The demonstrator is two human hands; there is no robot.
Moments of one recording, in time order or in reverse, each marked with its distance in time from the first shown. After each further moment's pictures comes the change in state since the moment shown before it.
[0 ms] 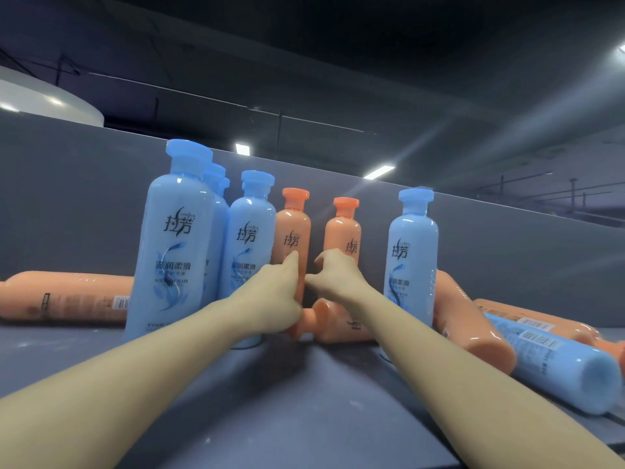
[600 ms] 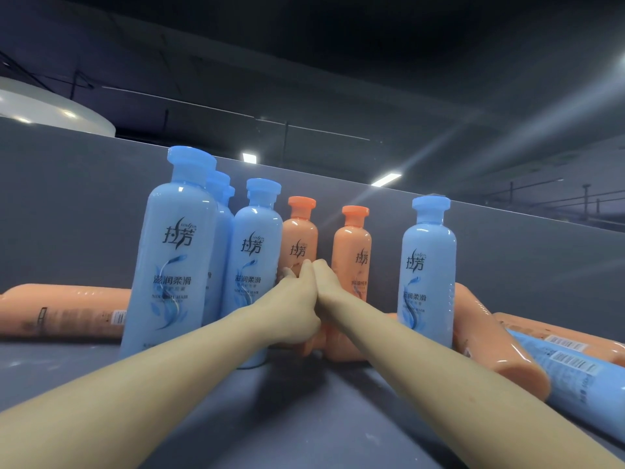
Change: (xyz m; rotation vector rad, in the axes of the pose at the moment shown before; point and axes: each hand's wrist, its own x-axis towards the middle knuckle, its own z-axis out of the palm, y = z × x) left_hand 0.034 -0.008 0.019 0.001 -0.081 -0.035; right_hand 0.040 -0.011 0.035 0.881 -0.054 0.427
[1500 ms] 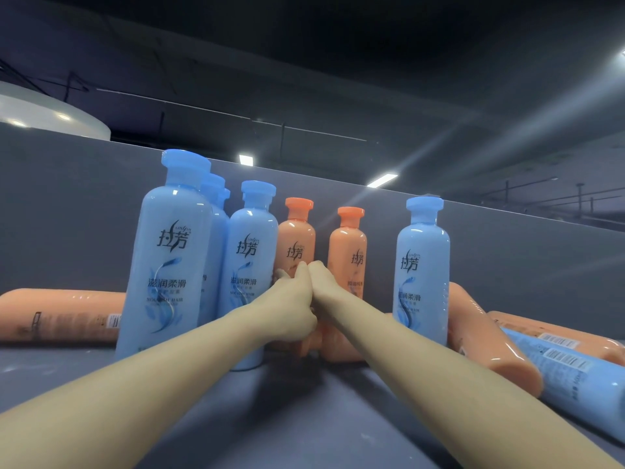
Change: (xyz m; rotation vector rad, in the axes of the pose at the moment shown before) left_hand -0.006 0.007 -0.006 -0.031 -0.009 -0.021; right_hand -0.009 -0.005 -0.002 0.044 0.002 0.030
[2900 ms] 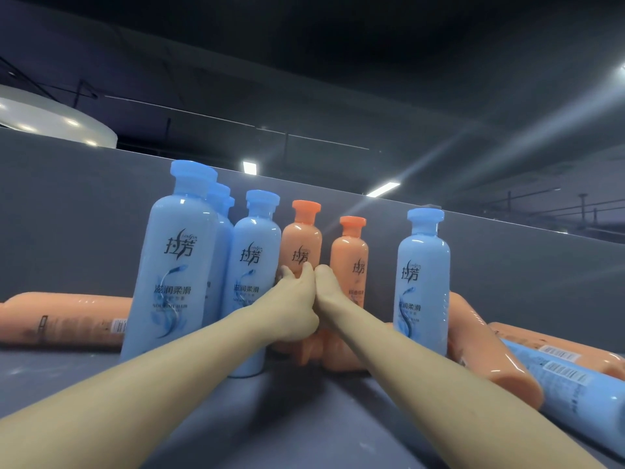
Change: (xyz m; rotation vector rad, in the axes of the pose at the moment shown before) left_hand 0.004 0.003 -0.008 0.057 -0.001 0.017; right_hand 0.013 0.004 0.000 0.084 -0.035 -0.058
